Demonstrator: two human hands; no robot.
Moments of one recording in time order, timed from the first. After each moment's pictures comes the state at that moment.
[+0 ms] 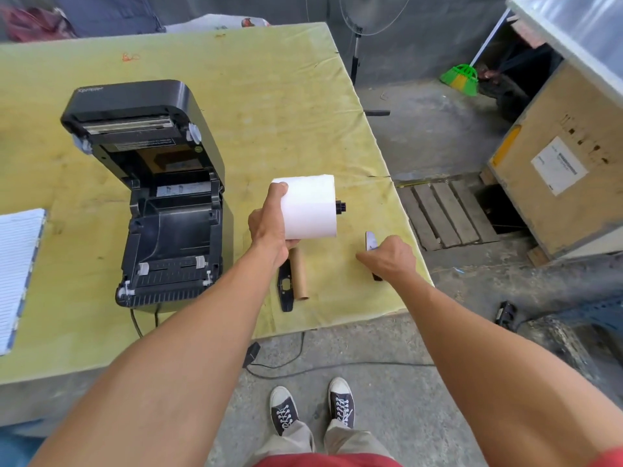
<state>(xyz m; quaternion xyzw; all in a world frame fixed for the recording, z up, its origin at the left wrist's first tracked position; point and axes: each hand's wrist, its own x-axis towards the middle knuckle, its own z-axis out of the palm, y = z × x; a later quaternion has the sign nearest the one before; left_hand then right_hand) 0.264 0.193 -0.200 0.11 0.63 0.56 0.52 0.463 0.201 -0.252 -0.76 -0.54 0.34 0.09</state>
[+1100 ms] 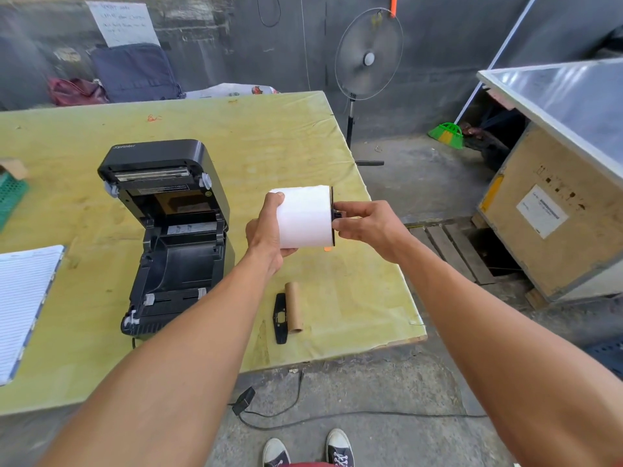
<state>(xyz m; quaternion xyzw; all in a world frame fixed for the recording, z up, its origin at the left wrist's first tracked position) 0.271 0.203 -0.145 0.17 0.60 0.60 0.50 0.459 0.242 -0.138 -0.46 -0.56 0.60 0.34</state>
